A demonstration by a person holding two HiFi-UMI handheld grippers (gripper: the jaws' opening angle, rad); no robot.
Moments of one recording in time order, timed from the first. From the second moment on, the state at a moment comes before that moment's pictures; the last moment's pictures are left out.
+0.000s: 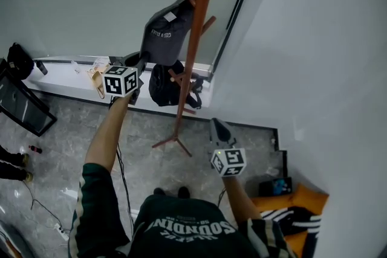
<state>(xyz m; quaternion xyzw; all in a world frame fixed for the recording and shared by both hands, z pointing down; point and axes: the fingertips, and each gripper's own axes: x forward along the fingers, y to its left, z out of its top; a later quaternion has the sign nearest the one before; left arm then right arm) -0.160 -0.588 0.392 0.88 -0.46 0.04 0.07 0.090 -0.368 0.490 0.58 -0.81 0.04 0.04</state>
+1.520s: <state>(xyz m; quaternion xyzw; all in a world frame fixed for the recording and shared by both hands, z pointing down) -0.231 -0.620 0.347 0.86 -0.49 -0.02 0.13 0.090 -0.372 0.495 0.58 -0.81 0.04 0.03</state>
